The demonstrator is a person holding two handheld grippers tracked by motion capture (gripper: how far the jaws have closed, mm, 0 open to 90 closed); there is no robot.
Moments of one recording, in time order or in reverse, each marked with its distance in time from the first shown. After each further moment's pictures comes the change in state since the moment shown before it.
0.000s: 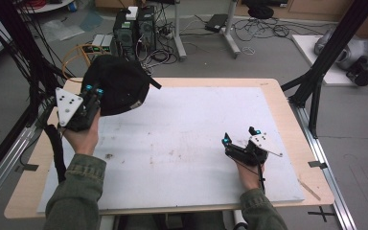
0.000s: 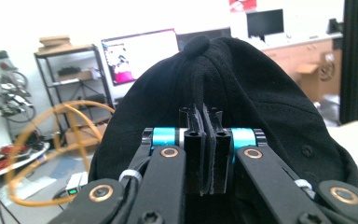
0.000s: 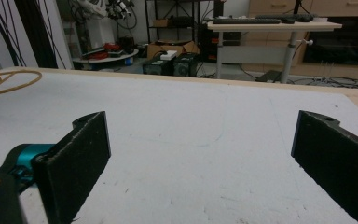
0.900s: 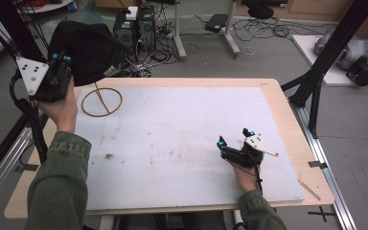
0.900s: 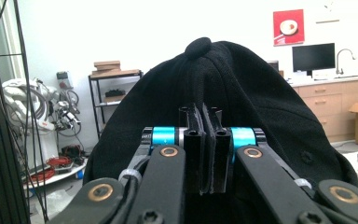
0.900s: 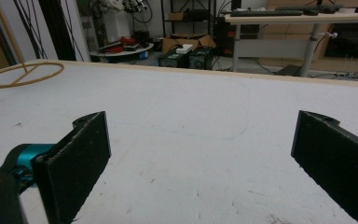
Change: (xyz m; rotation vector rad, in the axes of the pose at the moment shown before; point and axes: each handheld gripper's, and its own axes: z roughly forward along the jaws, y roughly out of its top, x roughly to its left) left arm 0.061 0.033 0.034 -0.095 0.156 -0.022; right arm 0.010 -0.004 0.002 0.029 0.068 -0.001
